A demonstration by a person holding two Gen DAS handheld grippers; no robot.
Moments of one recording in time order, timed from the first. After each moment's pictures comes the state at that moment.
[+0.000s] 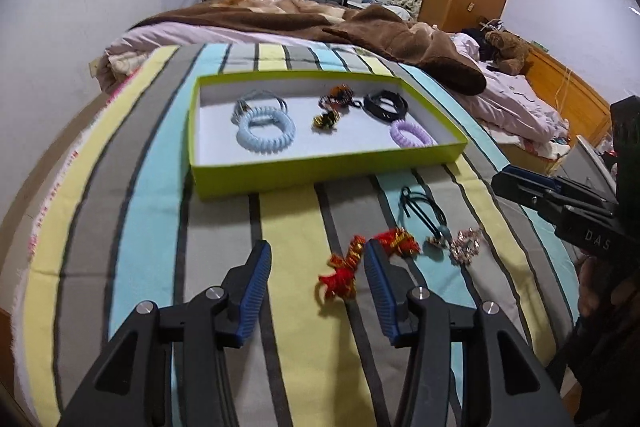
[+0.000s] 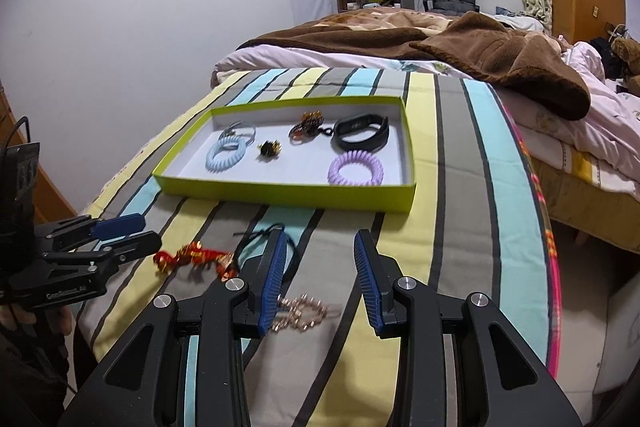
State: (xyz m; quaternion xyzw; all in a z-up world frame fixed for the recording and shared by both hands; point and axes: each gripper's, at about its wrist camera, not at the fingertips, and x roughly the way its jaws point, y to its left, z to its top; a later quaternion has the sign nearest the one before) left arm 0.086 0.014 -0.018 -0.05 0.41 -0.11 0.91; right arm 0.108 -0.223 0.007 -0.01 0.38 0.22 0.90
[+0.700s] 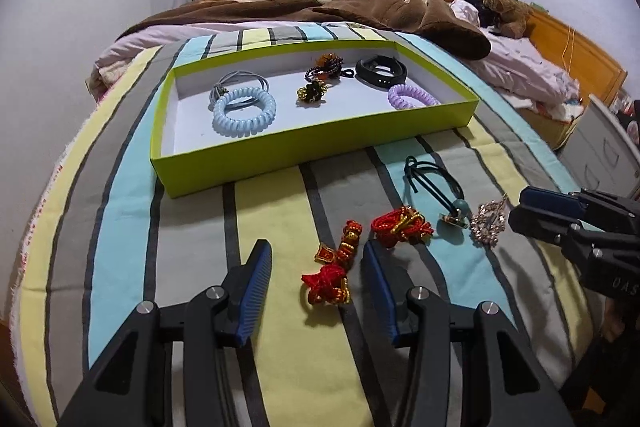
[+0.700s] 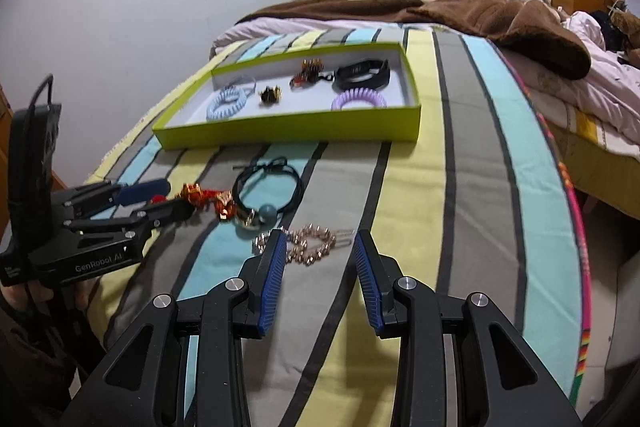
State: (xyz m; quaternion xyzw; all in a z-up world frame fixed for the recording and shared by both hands) left arm 0.092 -0.015 -0.038 0.02 0.42 -0.09 0.90; right arm 0.085 -0.226 -0.028 0.00 0.42 0.22 0.88
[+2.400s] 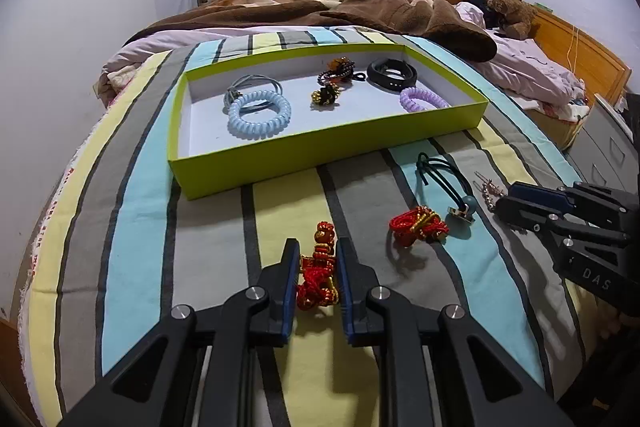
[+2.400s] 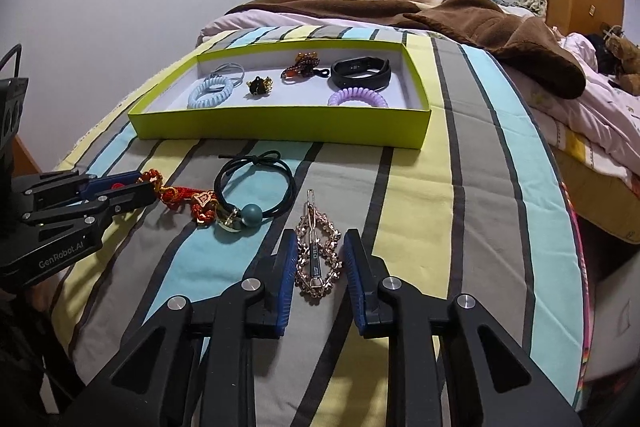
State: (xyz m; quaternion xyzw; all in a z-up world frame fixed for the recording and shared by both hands) left arm 0.091 -0.005 -0.035 0.02 0.41 -0.08 0.91; right arm 0.093 -0.210 -0.037 -0.04 0.41 0.19 0.89
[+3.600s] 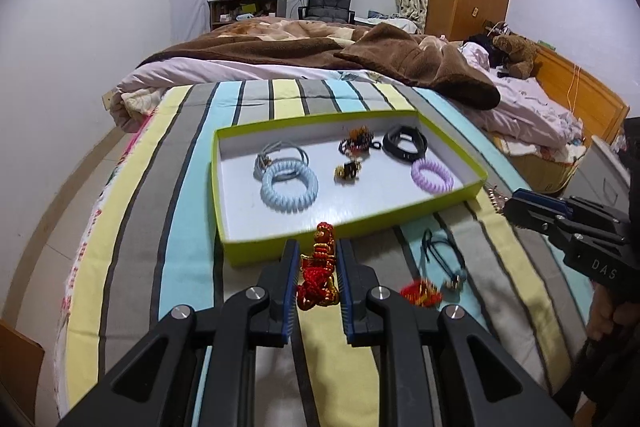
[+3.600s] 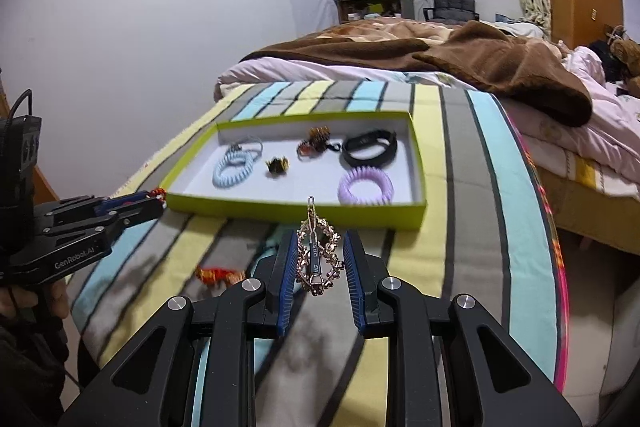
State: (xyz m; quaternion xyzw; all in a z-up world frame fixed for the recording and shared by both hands) left arm 0.109 0.021 0.013 -0.02 0.37 -0.08 0.93; right arm 0.117 -0.213 0.016 0.00 0.36 0.23 0.91
